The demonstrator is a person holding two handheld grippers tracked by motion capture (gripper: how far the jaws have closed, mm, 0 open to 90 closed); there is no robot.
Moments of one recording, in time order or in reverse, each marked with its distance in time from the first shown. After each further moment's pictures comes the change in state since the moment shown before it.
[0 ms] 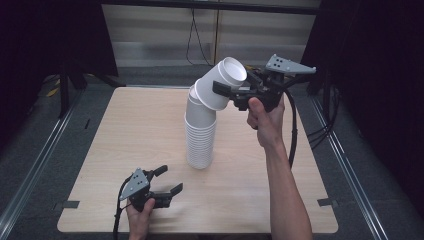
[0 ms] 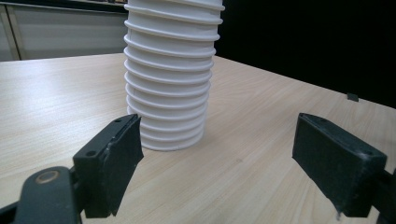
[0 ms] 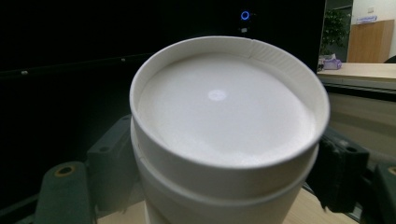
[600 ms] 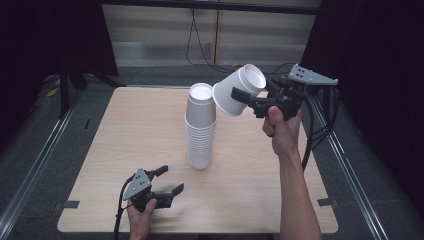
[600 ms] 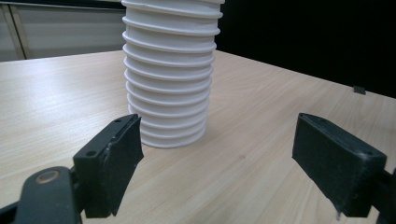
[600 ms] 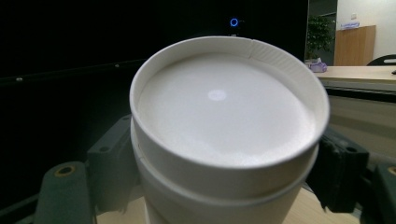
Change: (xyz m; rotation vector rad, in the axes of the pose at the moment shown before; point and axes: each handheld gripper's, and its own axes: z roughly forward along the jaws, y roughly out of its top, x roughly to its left) left arm -0.002 0.001 0.002 0.014 0.012 0.018; right arm -0.004 -0.010 -0.040 -0.030 -0.035 0.013
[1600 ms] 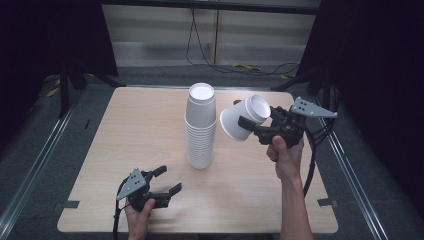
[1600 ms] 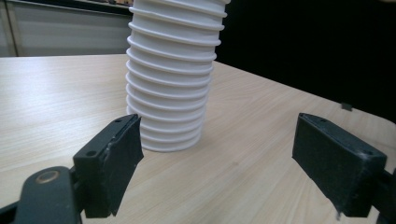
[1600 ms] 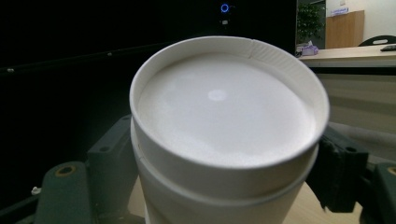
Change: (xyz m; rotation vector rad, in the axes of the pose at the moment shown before) left arm 0.004 -0.001 -0.005 -0.045 -0.040 -0.072; right arm 0.004 -0.061 -0.030 0.023 -0.037 0.038
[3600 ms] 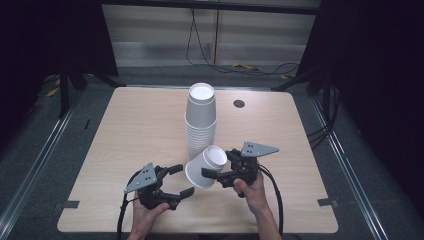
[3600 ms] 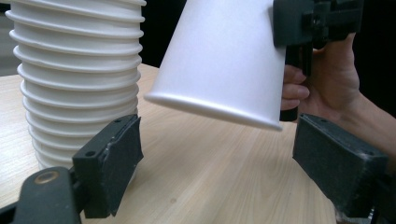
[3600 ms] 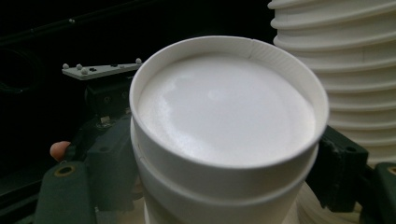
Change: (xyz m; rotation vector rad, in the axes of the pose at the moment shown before) left arm -0.021 0.033 0.021 0.031 -0.232 0.027; right arm 0.036 -0.127 0.050 0.162 0.236 0.090
